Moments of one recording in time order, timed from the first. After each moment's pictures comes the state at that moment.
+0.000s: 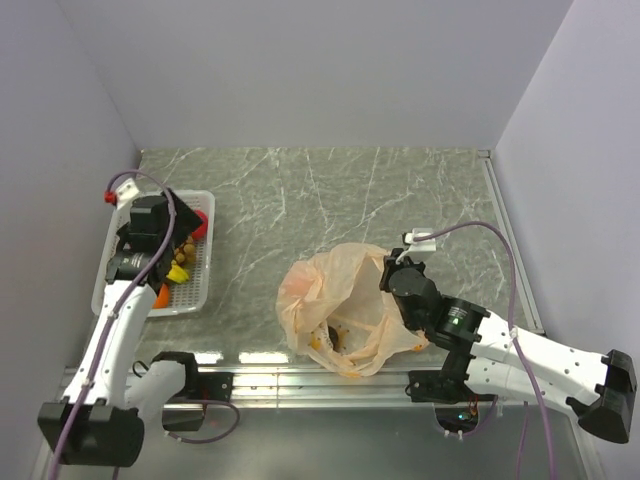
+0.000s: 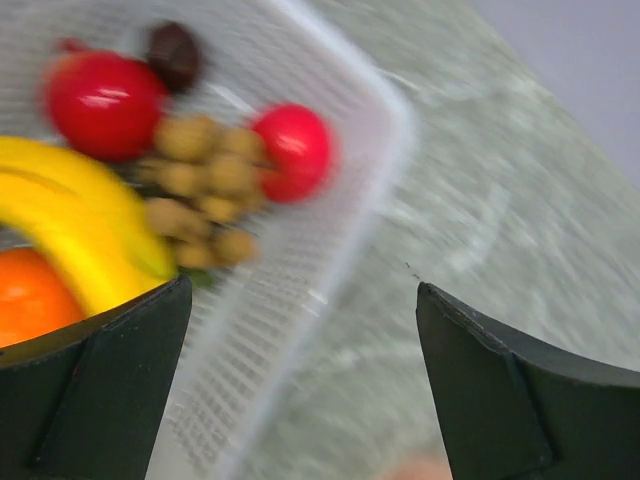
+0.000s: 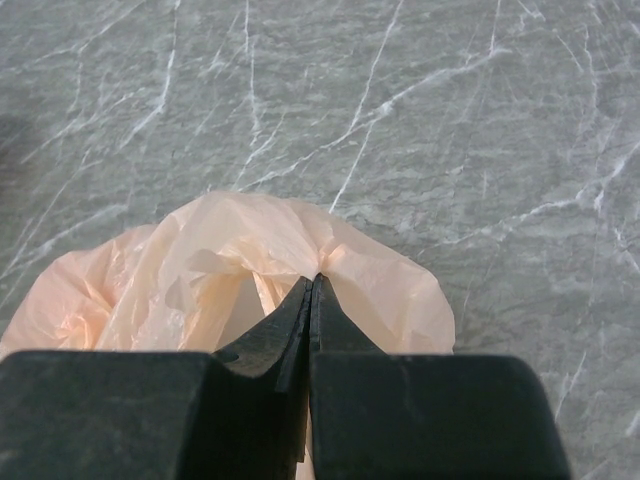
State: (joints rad) left arm 0.00 0.96 0.89 -0.51 -0.37 -0.69; right arm 1.02 0.78 0.59 -0.22 0.85 0.48
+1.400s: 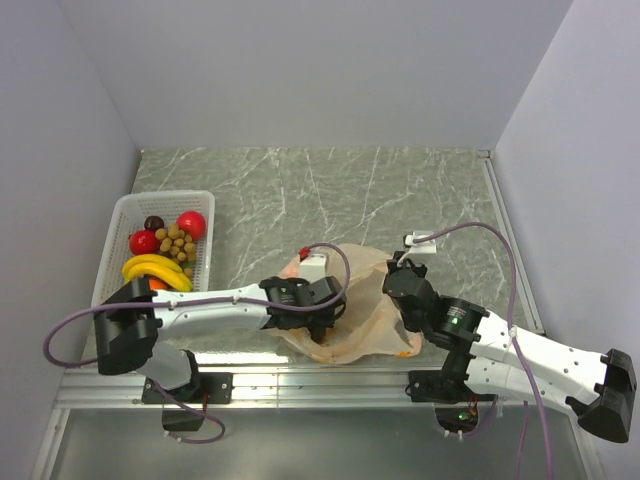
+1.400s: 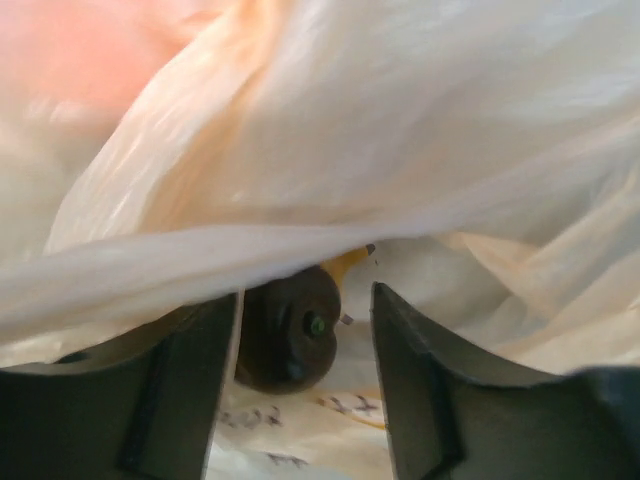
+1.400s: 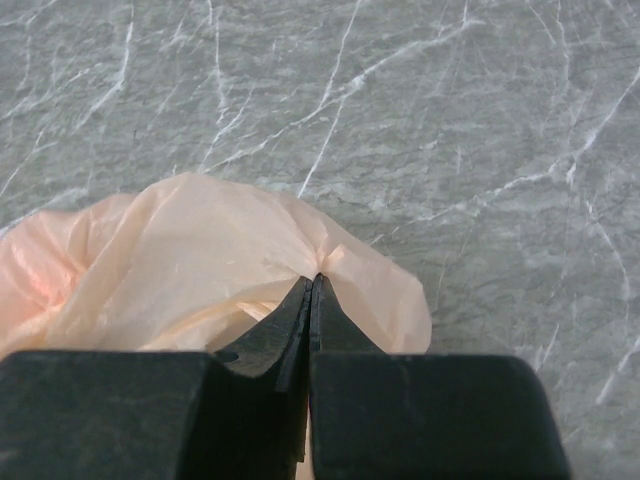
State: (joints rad) left arm -1.23 1.51 1.01 -0.59 -0.42 -1.04; right arm 1.02 0.80 0.59 -0.30 0.88 0.53
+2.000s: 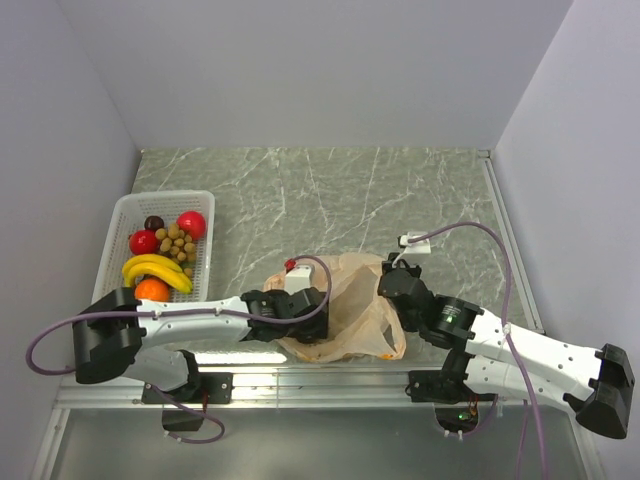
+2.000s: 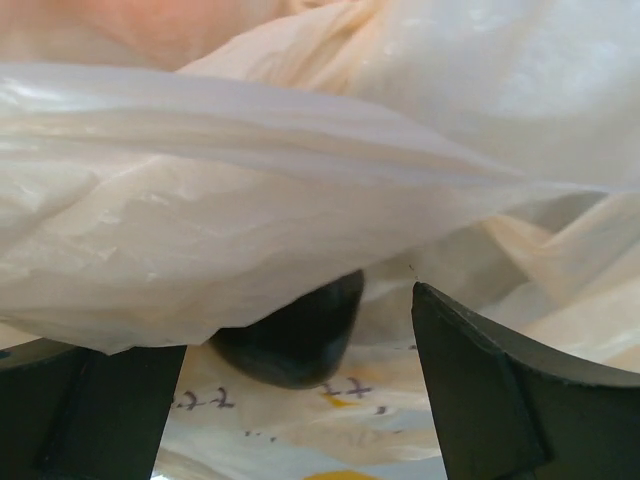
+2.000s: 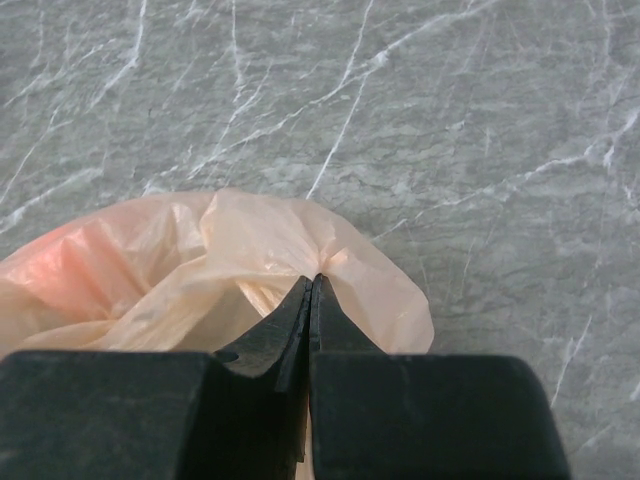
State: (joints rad) left arm -1.21 1.37 0.76 -0.45 -0.36 -1.05; right arm 1.03 0.84 0.59 -0.30 0.84 0.57
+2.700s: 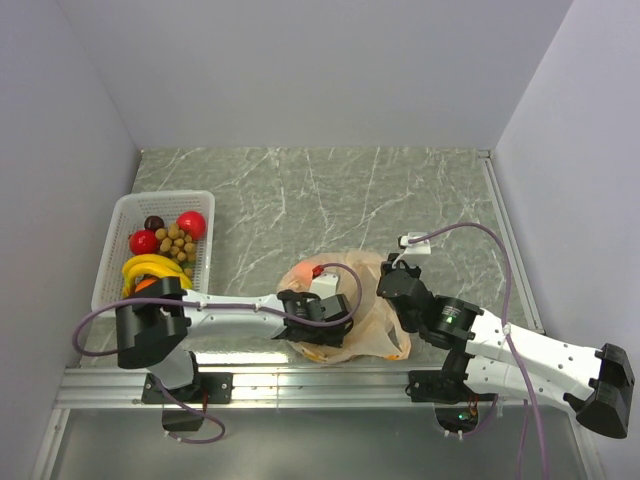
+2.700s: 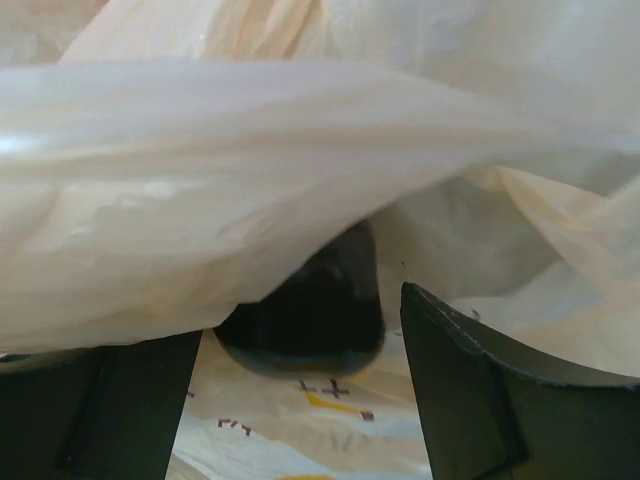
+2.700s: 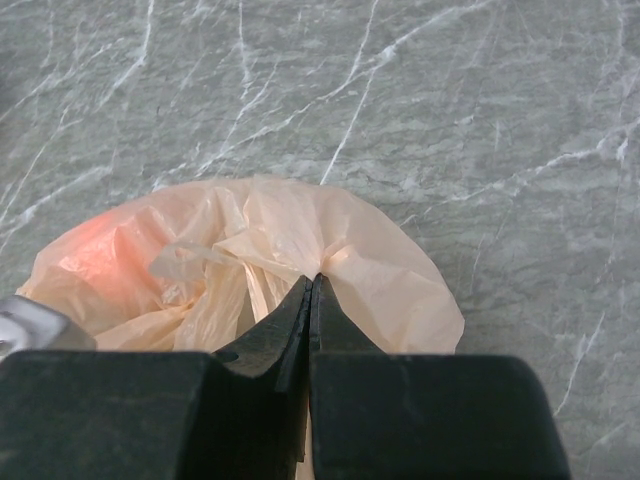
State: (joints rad) left arm -1.28 1.59 0.94 -0.52 -0.35 -1.01; right arm 1.04 0.84 0.59 -0.30 0.83 0.60
